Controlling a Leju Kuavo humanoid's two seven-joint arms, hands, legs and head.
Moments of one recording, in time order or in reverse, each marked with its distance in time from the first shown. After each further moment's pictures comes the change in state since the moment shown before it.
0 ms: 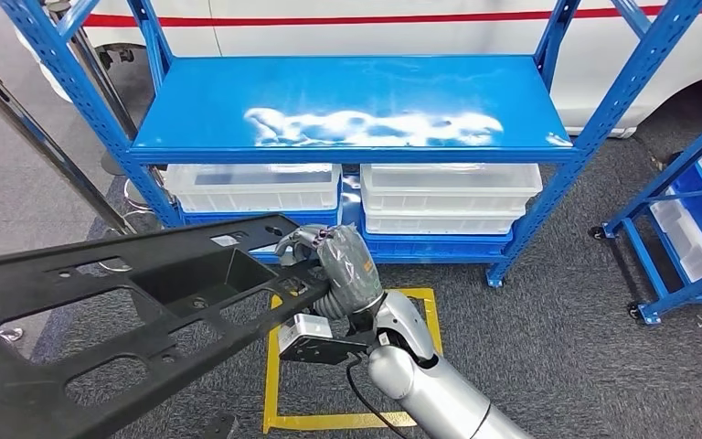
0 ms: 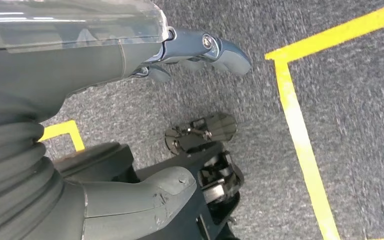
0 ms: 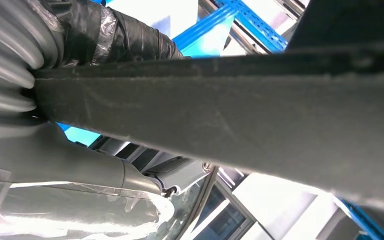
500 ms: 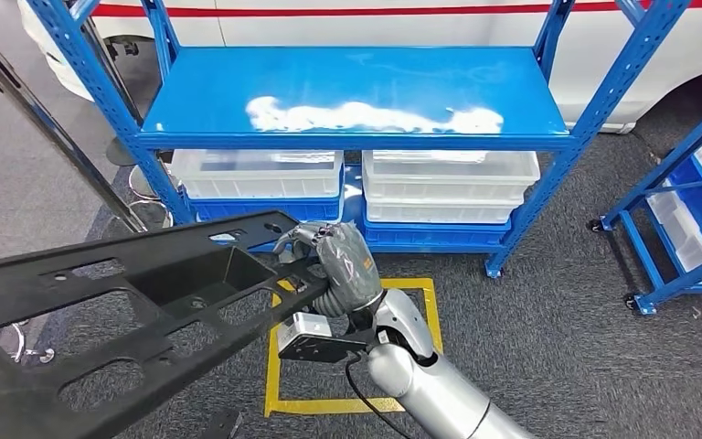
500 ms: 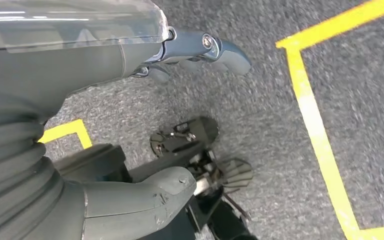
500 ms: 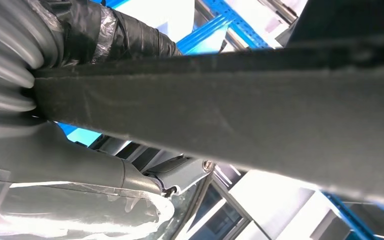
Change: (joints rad) left arm -0.014 -0.001 -0.009 0.000 -0.008 -0.002 0.006; right arm -0.005 0.002 0.000 -0.002 0.003 -0.002 0.001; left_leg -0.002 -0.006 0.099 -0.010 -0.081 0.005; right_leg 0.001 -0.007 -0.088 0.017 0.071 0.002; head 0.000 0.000
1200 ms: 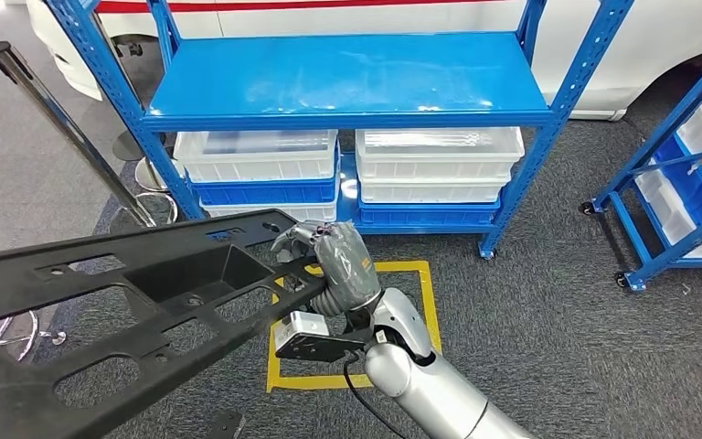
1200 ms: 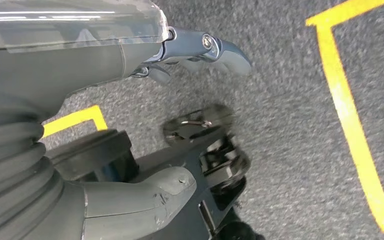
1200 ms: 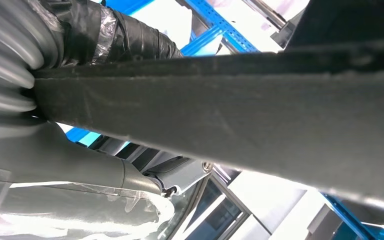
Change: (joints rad) left arm 0.000 -0.002 -0.001 0.000 0.009 0.000 0.004; right arm -0.007 0.009 0.002 0.009 0.000 -0.003 0.001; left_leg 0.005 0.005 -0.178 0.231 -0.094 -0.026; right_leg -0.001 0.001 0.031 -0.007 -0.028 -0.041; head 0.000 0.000
